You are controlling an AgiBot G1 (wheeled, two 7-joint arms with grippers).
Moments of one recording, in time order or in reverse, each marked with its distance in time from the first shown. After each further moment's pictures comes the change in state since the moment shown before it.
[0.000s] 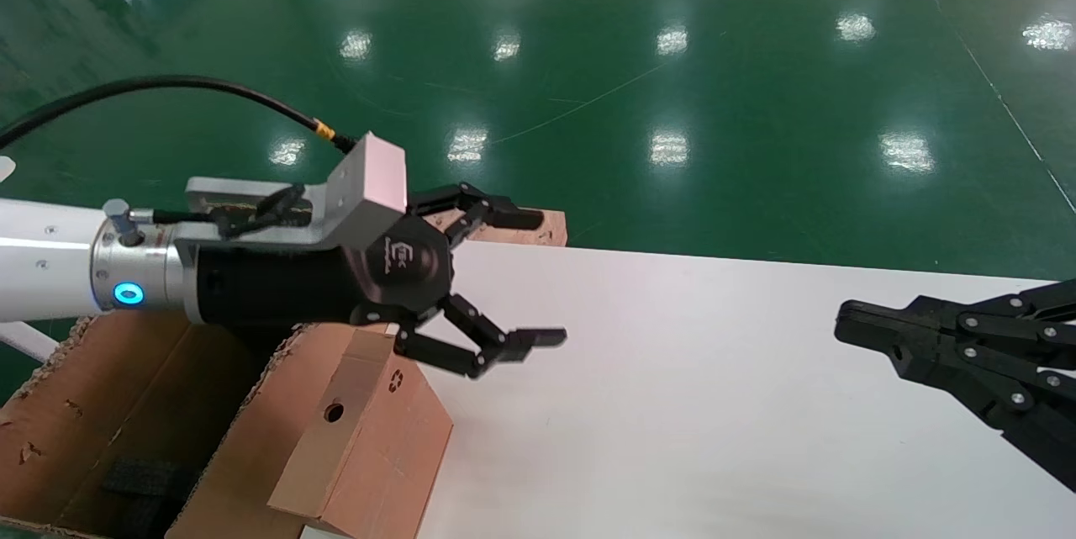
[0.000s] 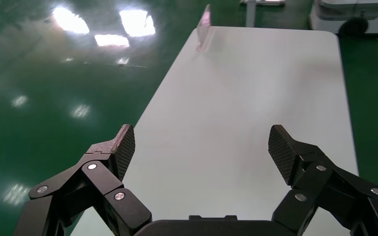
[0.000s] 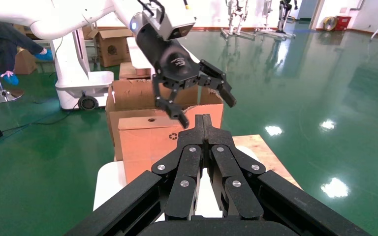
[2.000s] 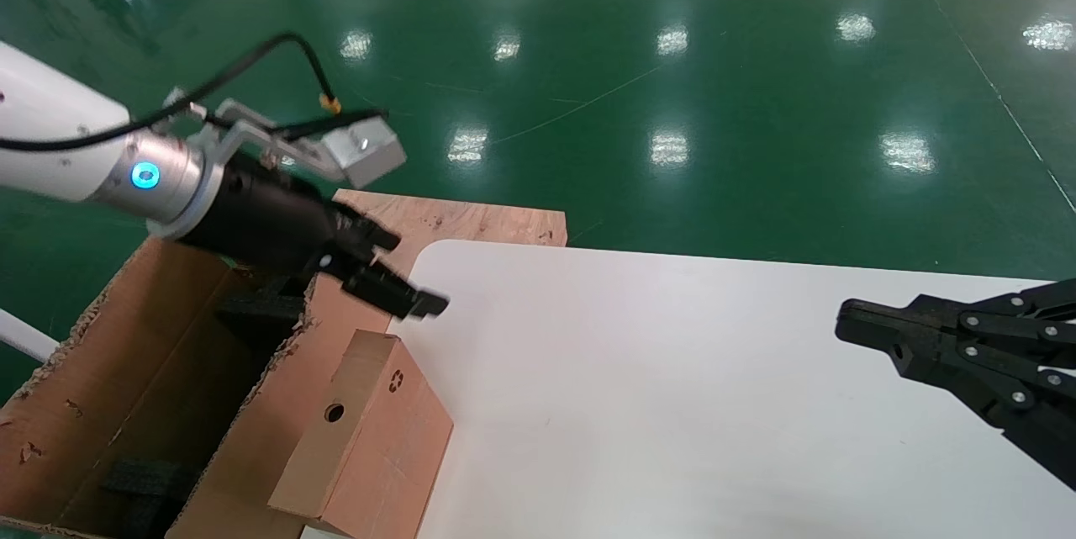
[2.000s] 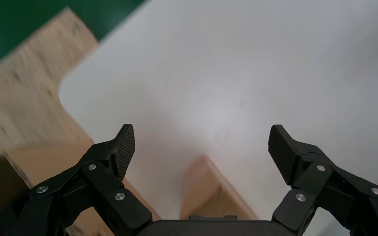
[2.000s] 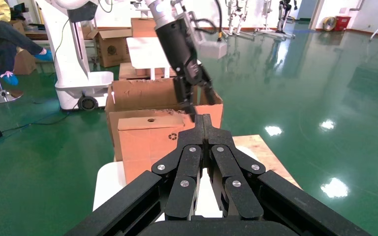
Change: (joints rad) left arm -0.611 0.058 0.481 -0.010 0.529 0.277 -0.789; right arm 0.000 0.000 0.000 -0.001 0.001 0.000 0.000
